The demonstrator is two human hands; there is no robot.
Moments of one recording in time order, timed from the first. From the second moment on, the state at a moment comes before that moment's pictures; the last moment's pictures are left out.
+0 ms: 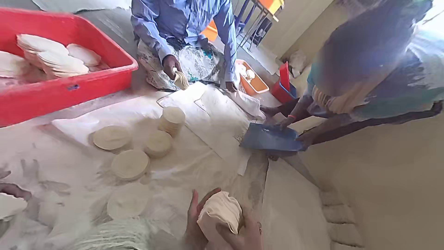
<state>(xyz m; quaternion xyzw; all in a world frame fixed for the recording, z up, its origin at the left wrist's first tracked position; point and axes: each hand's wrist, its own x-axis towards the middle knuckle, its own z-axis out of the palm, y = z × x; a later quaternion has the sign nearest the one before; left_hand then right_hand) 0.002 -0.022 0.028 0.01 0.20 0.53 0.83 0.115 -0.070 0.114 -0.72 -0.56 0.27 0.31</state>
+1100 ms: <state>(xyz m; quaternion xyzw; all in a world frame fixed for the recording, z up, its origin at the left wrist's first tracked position) -0.007 -0.023 0.028 0.04 0.21 0.55 0.81 0.113 -0.071 0.128 -0.69 -0.58 0.28 0.33</state>
